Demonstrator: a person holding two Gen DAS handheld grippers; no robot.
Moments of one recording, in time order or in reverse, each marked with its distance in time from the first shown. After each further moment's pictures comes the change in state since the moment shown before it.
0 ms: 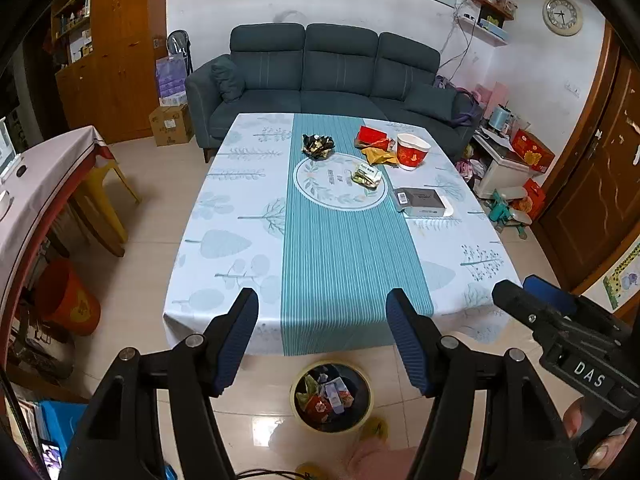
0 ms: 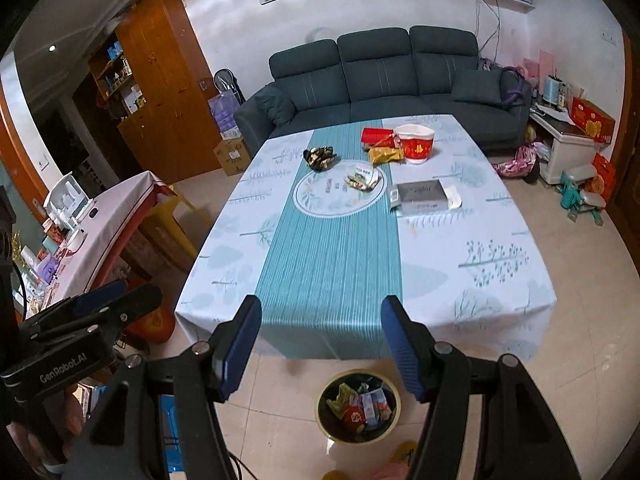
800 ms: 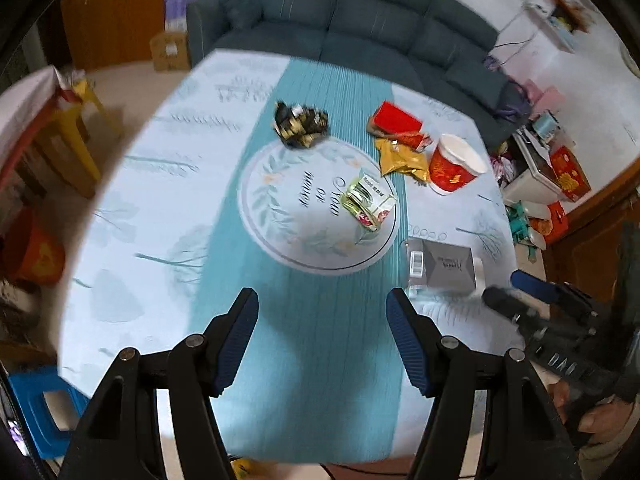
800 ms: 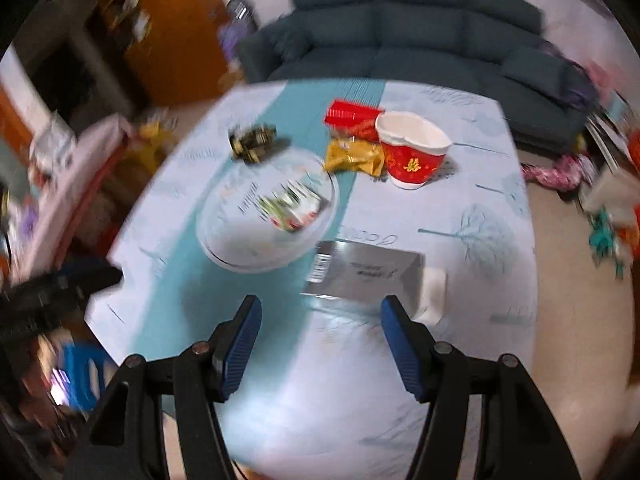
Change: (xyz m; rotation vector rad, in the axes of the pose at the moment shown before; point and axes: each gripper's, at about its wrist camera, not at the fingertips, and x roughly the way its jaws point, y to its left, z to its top) left arm 0.248 -0.052 0.146 -0.236 0.262 -0.002; right arm 0.217 -0.133 0.169 -0.234 0.313 0.056
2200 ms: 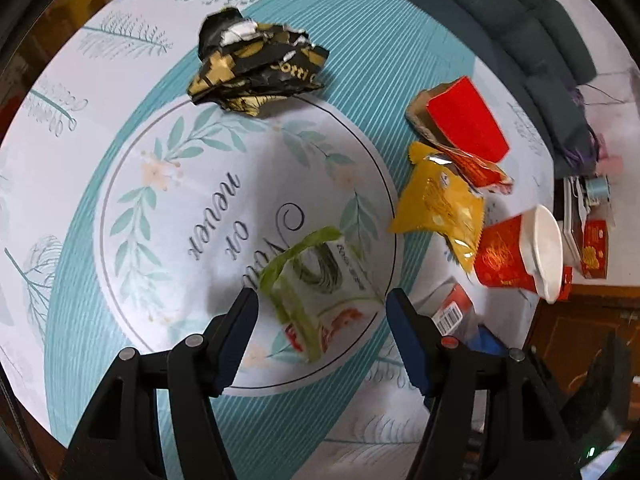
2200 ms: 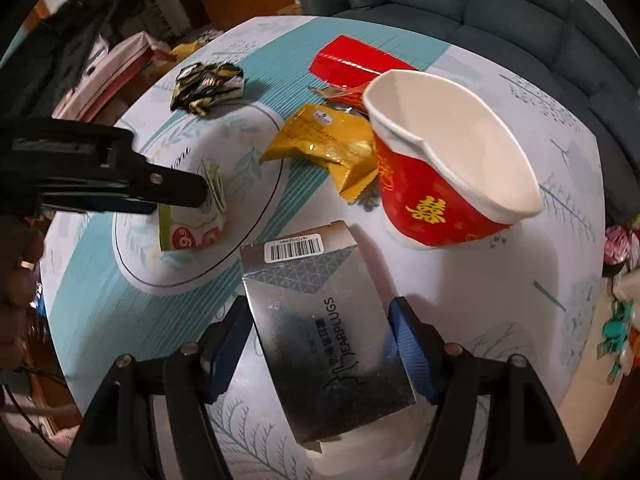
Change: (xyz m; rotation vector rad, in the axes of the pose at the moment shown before) left arm 0.168 -0.034 0.100 -0.374 0.263 0.014; right arm 0.120 -0.070 0.070 -0.254 0.160 0.114
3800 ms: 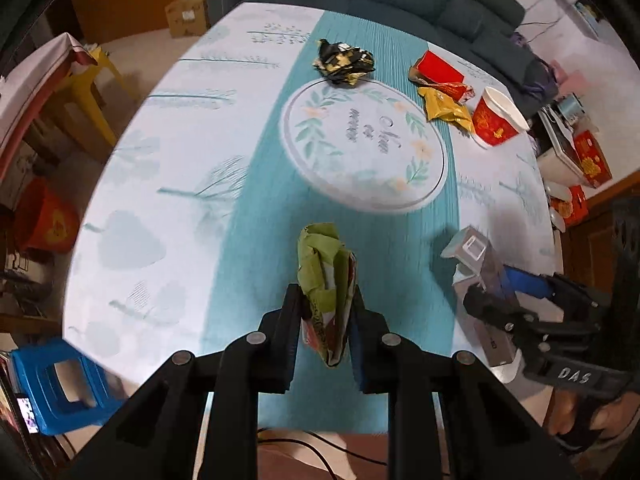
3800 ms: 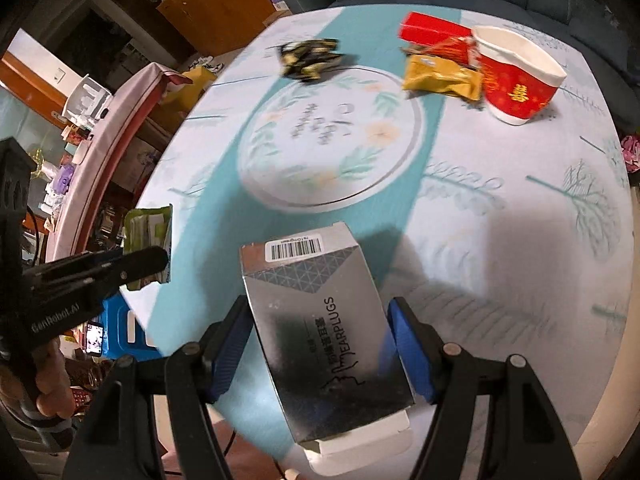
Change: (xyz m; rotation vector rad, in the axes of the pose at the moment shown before) left arm -0.117 0.144 -0.139 0.356 -0.174 0.060; right arm -0.044 0.134 -0.070 0.232 -0.007 0.122
